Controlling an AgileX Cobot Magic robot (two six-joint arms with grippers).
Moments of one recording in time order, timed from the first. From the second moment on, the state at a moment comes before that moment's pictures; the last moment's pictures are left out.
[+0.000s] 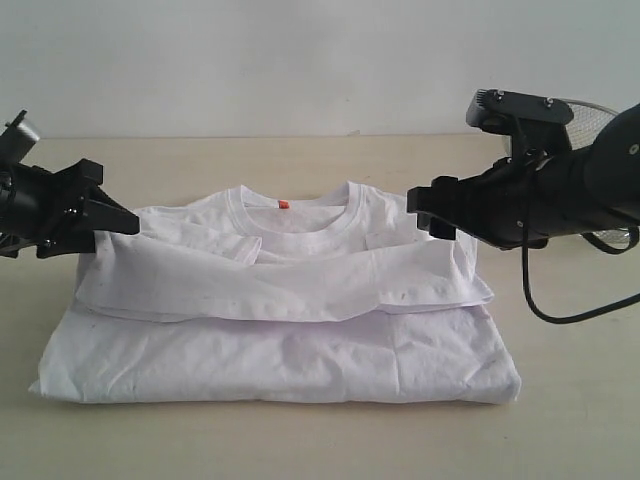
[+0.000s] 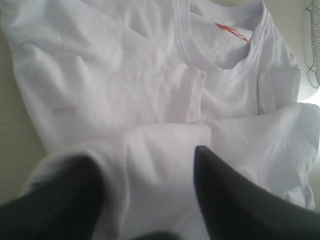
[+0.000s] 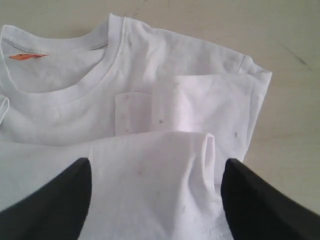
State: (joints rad) left arm 0.17 1.89 -1.03 -1.16 0.82 0.93; right arm 0.23 1.62 -0.81 0.58 0.07 -0.24
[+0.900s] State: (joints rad) left arm 0.26 1.75 -1.17 -0.93 1.15 0.76; right arm 0.22 1.49 -0.81 0.56 0.32 -0.31
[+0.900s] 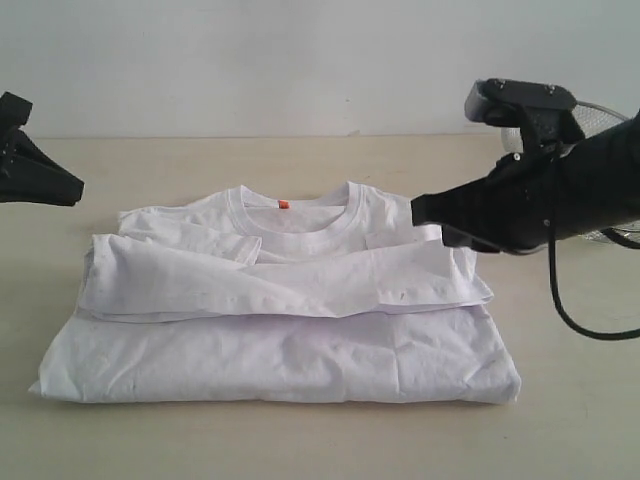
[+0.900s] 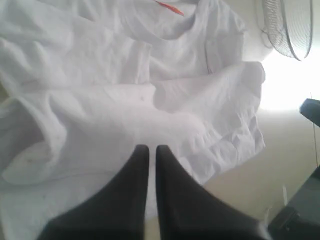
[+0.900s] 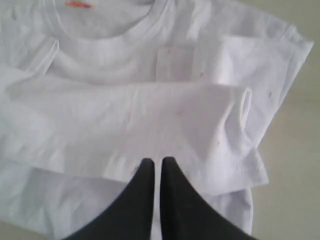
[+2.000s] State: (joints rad) left arm 0.06 1.78 -0.92 -0.94 0.98 0.80; right arm 0.22 1.71 -0.73 0.59 0.22 -0.31
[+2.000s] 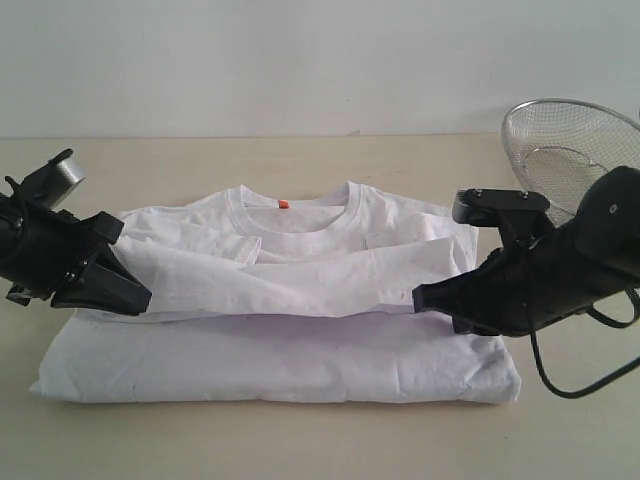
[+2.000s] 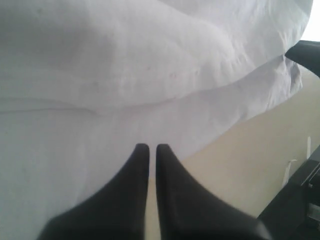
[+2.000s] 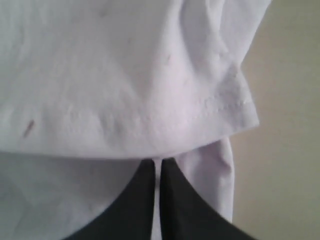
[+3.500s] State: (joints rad) left arm 0.07 1.78 -0.92 -0.76 0.93 0.68; right arm 0.08 2.05 -1.44 0.57 0.62 -0.57
